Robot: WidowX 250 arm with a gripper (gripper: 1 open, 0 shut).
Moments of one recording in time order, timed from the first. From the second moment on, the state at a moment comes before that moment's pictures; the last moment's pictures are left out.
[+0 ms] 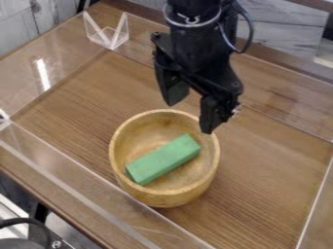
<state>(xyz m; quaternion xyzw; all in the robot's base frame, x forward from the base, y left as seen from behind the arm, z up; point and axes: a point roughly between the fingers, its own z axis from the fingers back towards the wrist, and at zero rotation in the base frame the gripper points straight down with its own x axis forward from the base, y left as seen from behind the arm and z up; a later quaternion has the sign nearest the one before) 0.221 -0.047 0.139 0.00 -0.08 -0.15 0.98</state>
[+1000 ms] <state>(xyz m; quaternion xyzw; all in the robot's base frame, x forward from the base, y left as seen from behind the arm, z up) 0.245 0.018 0.168 0.00 -0.08 -0.11 0.99</state>
